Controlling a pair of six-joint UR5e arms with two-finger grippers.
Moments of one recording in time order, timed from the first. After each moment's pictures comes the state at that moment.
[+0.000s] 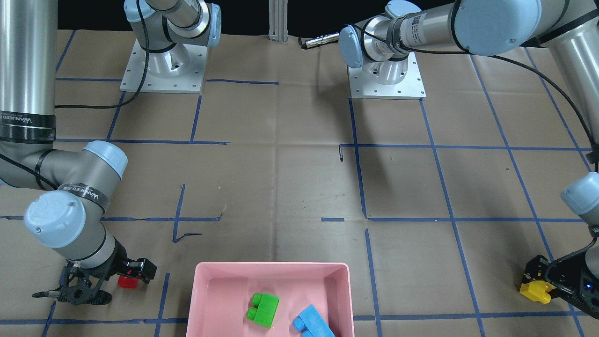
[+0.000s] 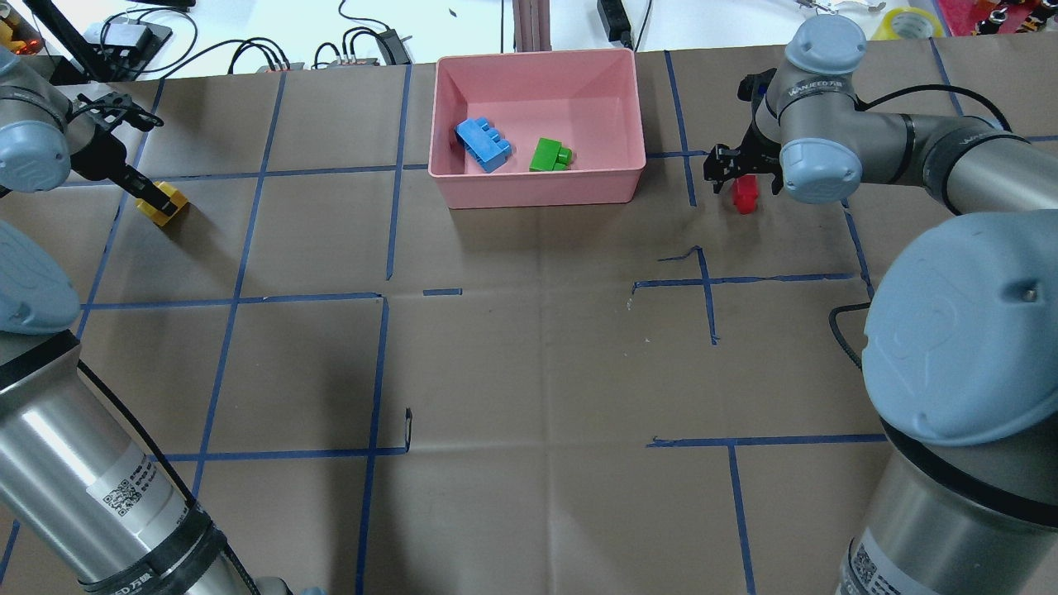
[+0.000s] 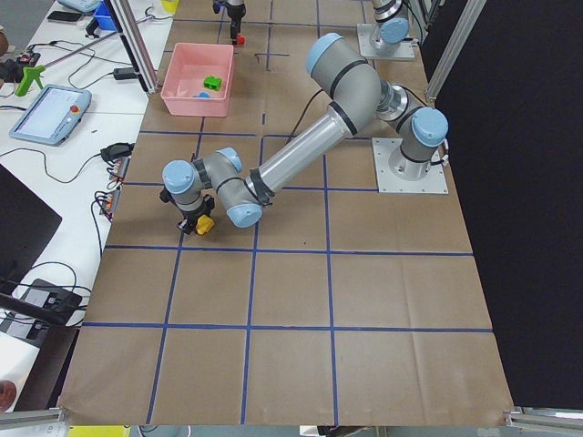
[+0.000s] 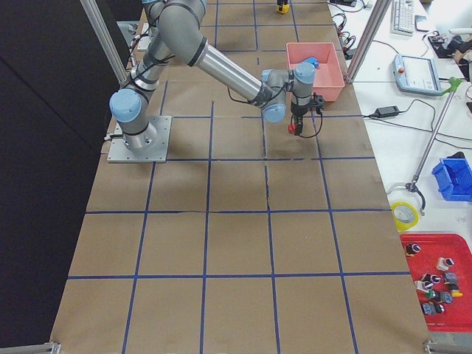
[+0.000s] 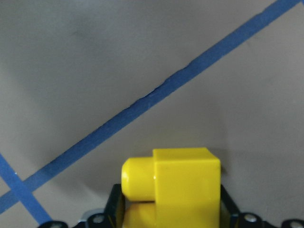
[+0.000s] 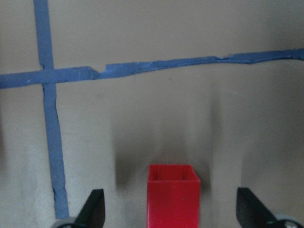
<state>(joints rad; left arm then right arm) -1.03 -2.39 -1.19 -1.11 1.49 1.15 1.44 -0.94 1.57 -2.32 -1.56 -0.05</state>
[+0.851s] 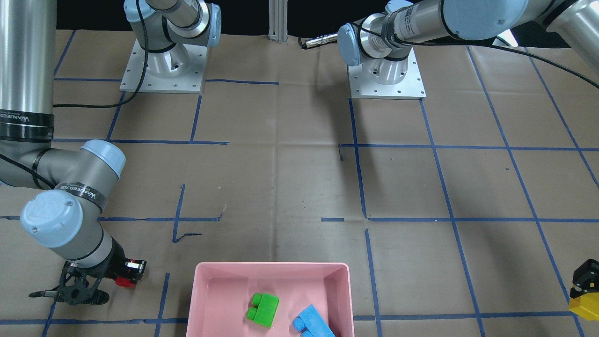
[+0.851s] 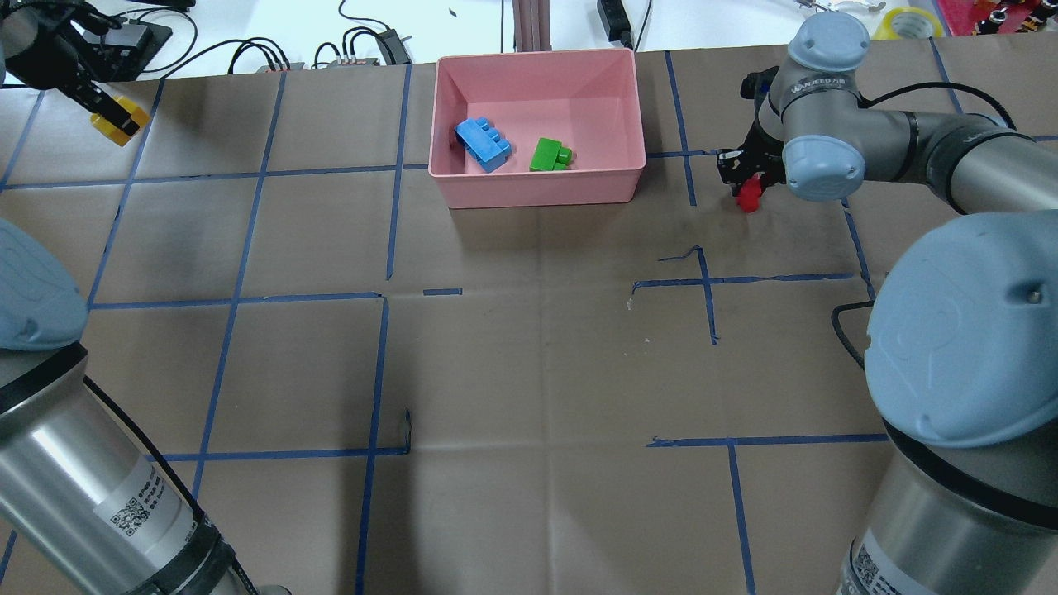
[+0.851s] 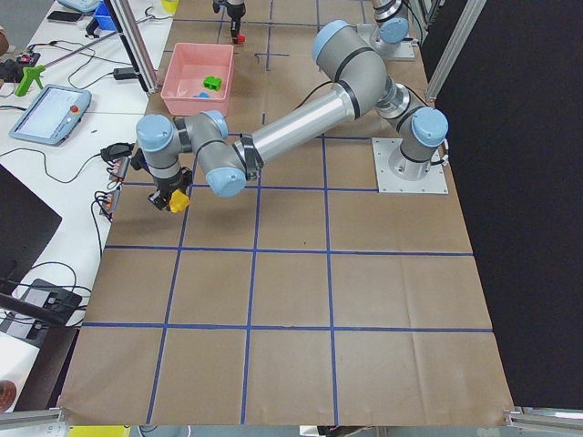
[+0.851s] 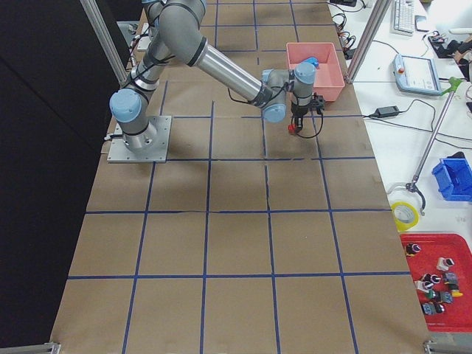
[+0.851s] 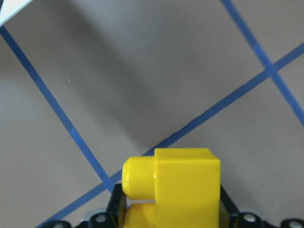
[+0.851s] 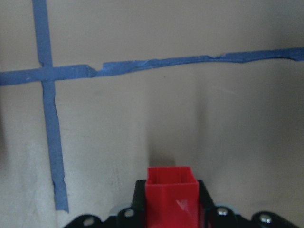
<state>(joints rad) -1.10 -2.33 -0.93 -1.33 1.50 1.07 1.44 -0.96 1.56 -2.26 -1.57 -0.06</state>
